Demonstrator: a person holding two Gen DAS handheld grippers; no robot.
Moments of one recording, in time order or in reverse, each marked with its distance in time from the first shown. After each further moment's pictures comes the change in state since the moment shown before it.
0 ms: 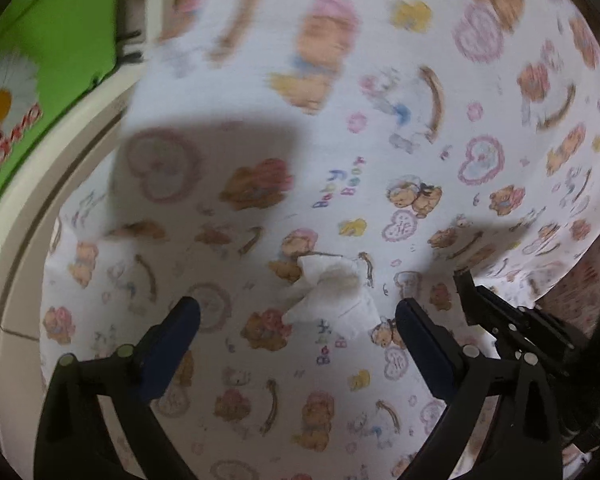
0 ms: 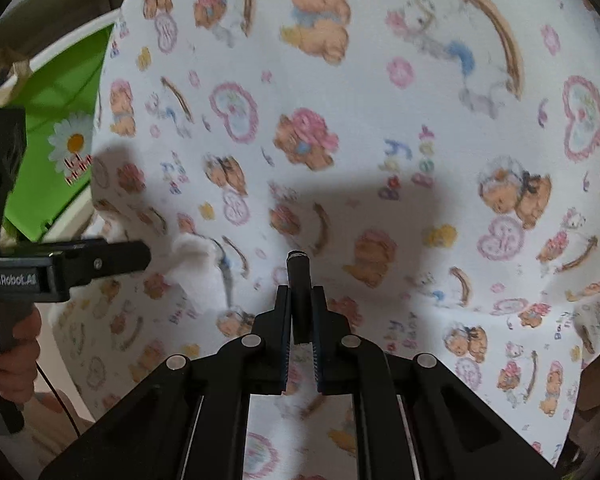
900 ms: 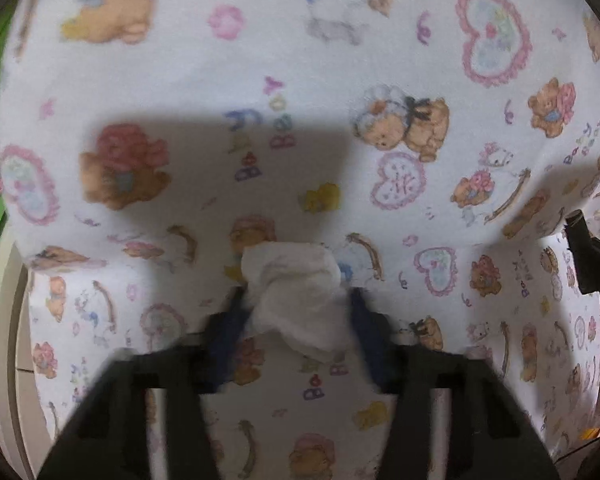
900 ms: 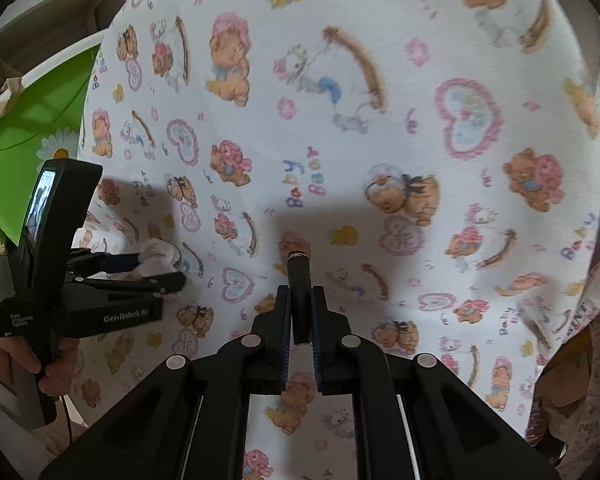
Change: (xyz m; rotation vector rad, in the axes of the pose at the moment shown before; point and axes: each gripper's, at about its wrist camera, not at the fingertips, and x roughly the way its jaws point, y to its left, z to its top) left arm 0.063 -0.044 -0.011 0.143 0.040 0.171; right arm -0.044 -0.047 -0.008 0.028 -0.070 -0.071
